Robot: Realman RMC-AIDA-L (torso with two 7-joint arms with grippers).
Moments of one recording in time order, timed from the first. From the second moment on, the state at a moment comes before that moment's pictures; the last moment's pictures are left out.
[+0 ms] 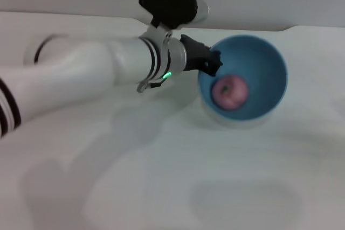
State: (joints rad) left arm -0.68 -2.07 2.01 0.89 2.22 0.34 -2.66; right arm 0.29 2.03 -0.38 -0.64 -1.79 -1.57 1.82
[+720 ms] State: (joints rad) left arm -0.59 -2.08 2.51 0.72 2.24 -0.57 -2.55; right arm 0.23 2.04 -0.30 -0.56 -1.80 -1.57 1.82
